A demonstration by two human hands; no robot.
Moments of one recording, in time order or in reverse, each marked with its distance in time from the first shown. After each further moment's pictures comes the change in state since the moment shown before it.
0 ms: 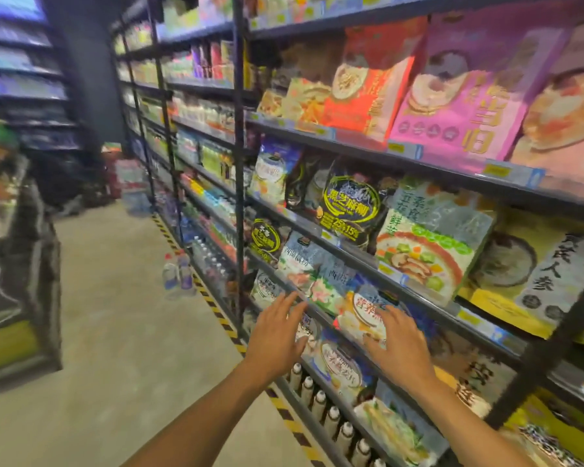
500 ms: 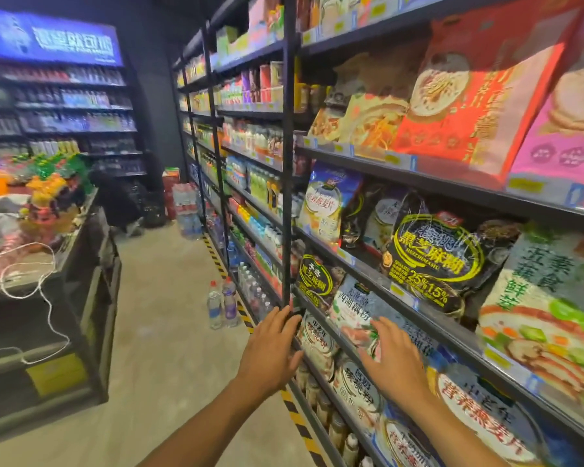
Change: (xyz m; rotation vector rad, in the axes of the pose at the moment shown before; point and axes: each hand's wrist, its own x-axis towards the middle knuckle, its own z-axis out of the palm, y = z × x) left_hand 0.138 -0.175 -0.014 0.073 0.020 -0.163; right_hand 0.234 -0.108 0.101 0.174 -0.060 -0.120
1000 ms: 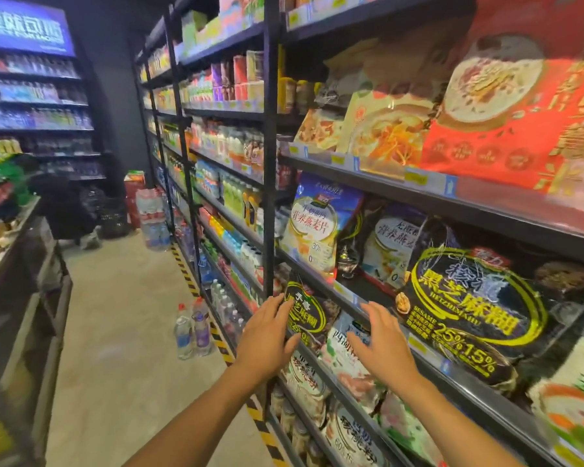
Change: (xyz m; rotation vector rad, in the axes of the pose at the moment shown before) left_hand 0.217 -0.075 0.035 -0.129 0.048 0.031; right_hand 0.206 -0.012 0.020 0.061 0.049 0.011
